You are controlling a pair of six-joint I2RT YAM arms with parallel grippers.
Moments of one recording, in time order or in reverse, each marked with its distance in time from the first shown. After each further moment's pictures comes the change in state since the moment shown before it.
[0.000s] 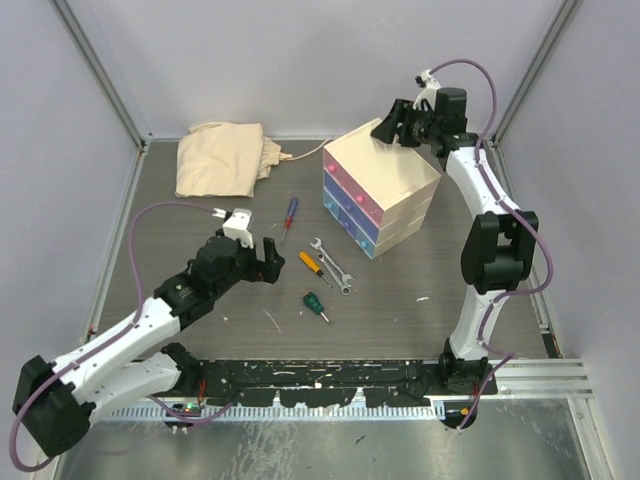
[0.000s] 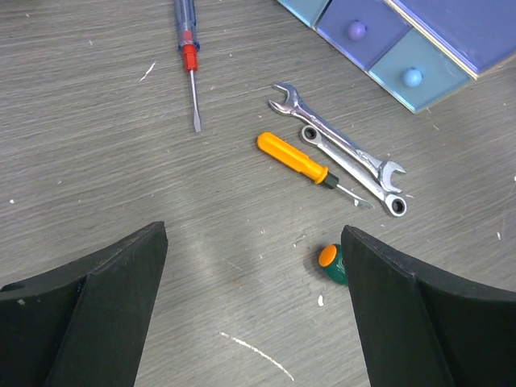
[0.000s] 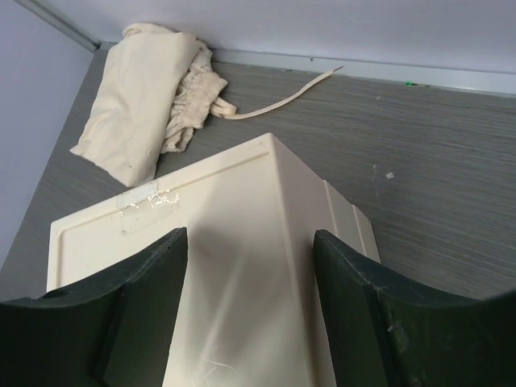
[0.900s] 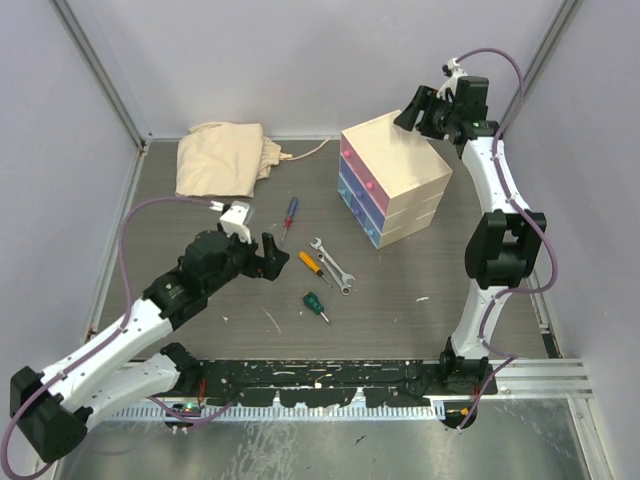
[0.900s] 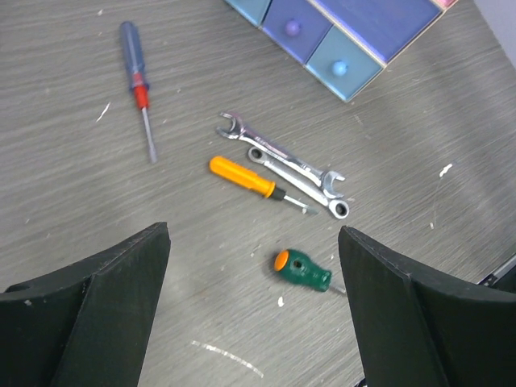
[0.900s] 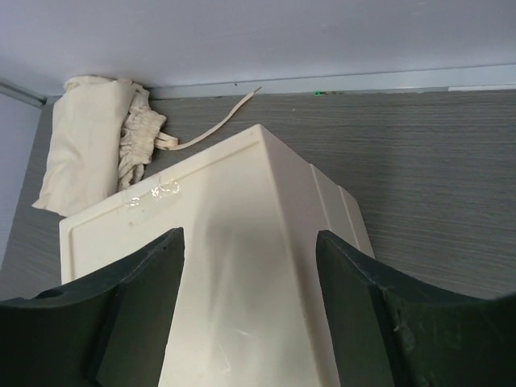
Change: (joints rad) left arm -0.003 0.029 0.103 0.008 0.121 0.016; right arm -0.080 -0.002 0.121 -0.153 0.122 0.031
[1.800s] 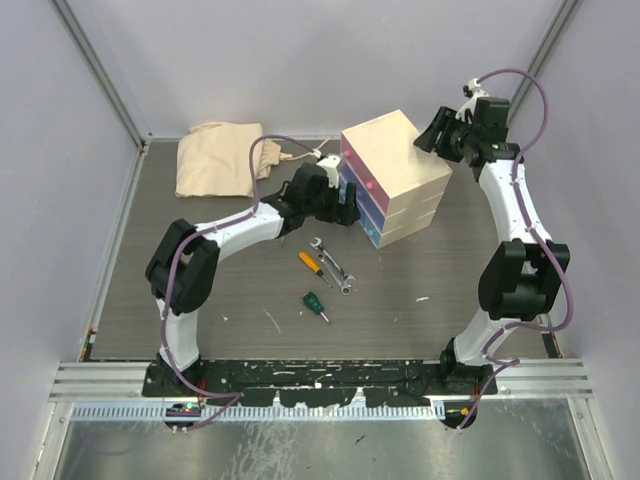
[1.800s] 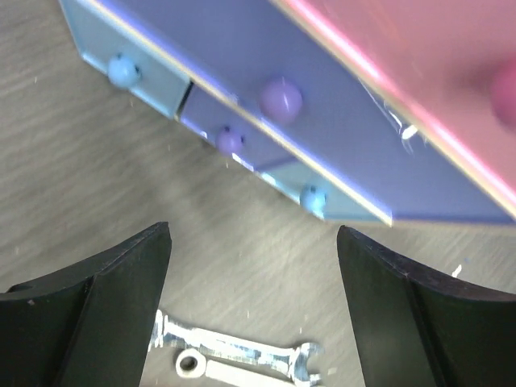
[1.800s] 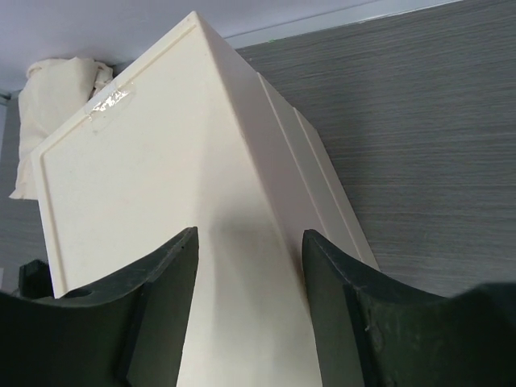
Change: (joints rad) left arm 0.000 1.087 0.773 0.139 0.179 -0.025; right arm -0.055 -0.223 -0.277 -0.023 0.024 0.003
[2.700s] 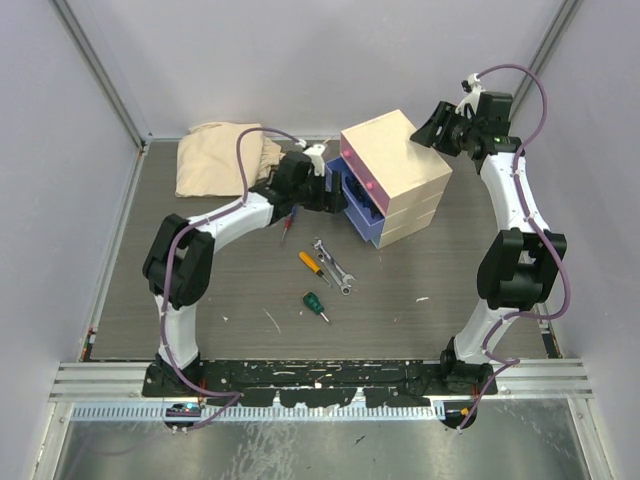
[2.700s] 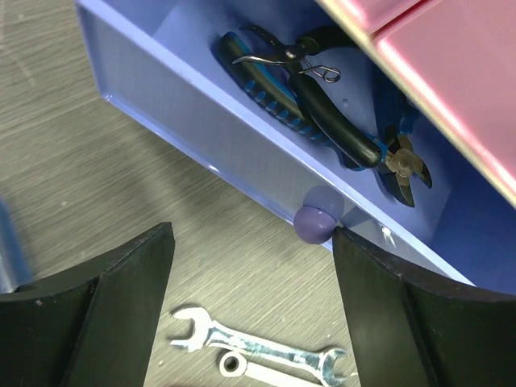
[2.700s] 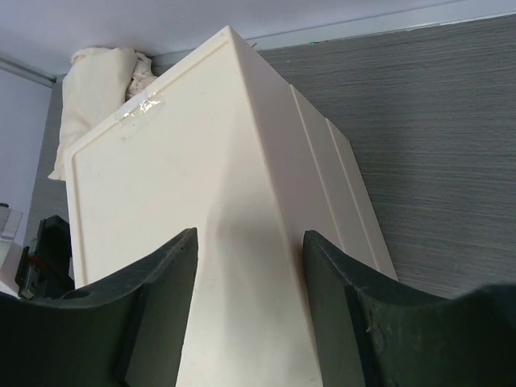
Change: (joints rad) left arm 0.100 -0.036 -0.027 -0.029 0.072 0.008; right arm -0.019 0.064 0.072 -0.003 -0.126 -0.002
